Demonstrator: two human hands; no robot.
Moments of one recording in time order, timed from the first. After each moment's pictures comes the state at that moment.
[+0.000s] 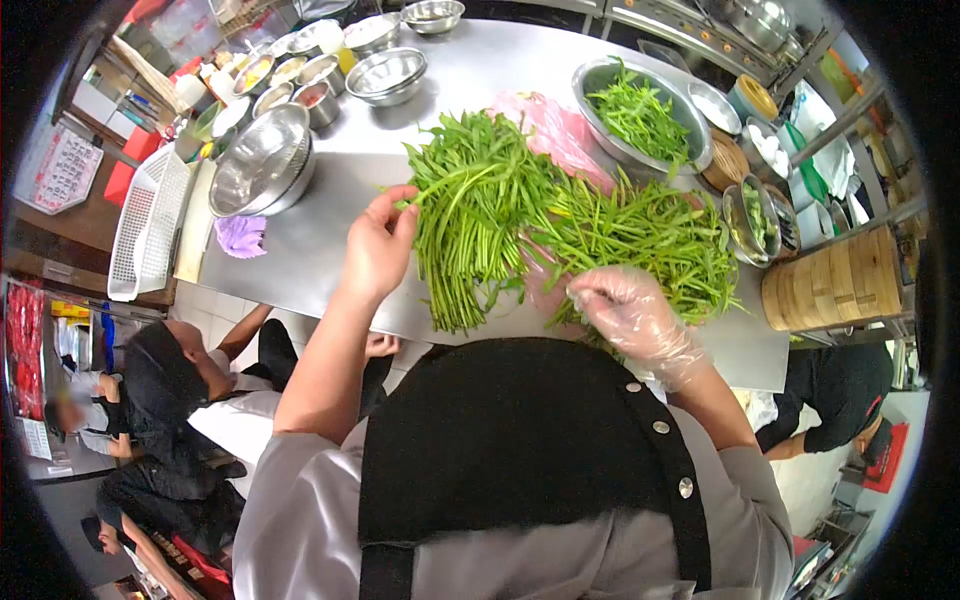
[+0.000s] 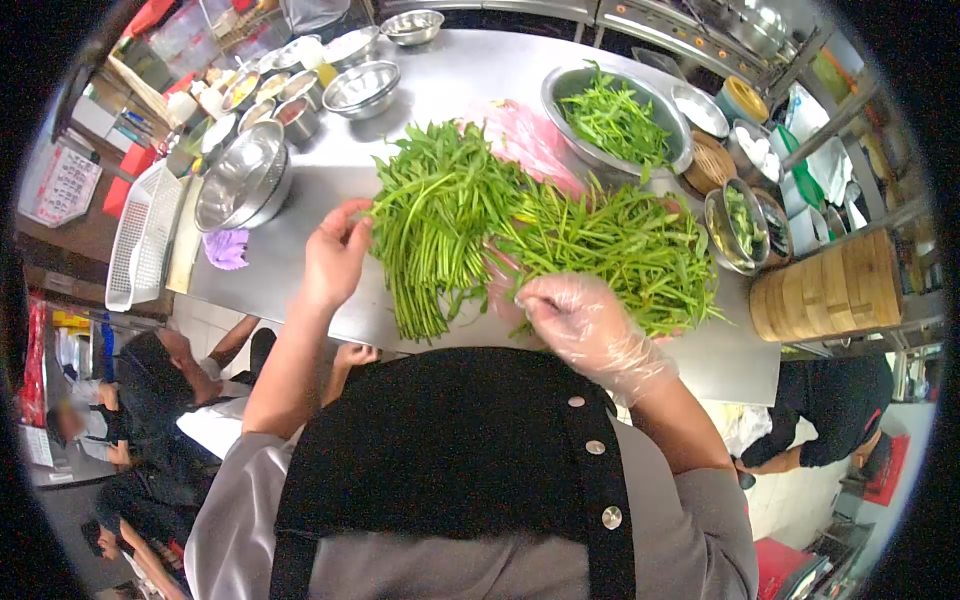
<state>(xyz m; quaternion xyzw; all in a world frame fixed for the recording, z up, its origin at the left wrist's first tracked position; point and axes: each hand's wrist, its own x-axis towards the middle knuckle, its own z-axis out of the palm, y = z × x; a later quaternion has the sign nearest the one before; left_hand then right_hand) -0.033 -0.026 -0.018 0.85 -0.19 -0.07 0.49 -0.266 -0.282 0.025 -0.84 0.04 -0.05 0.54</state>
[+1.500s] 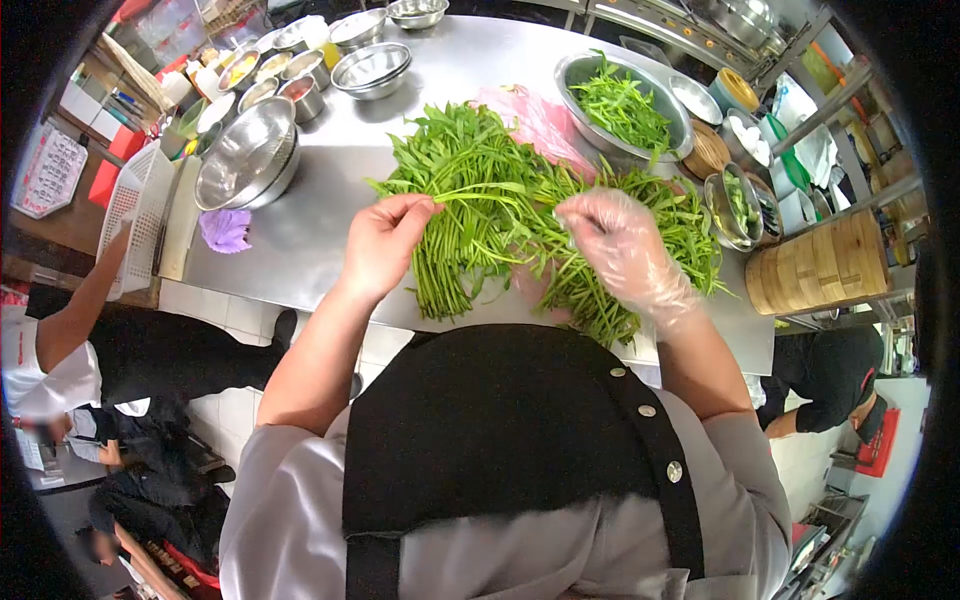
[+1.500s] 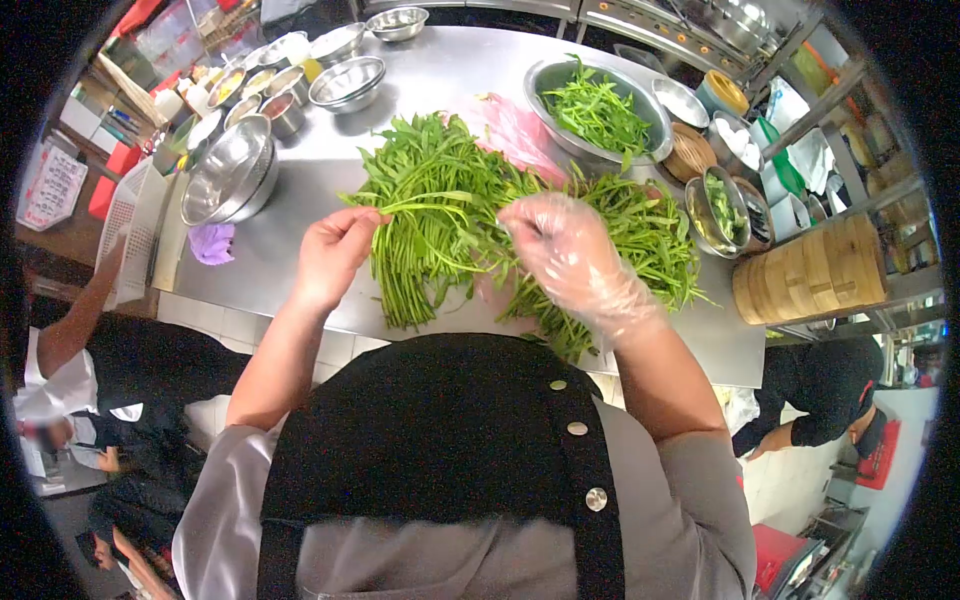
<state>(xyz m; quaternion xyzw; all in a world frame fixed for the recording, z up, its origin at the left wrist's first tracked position) -0.064 -0.035 0.000 0.72 -0.21 -0.19 0.63 -0.227 -0.290 0.050 -0.89 -0.04 -0.23 0.39</state>
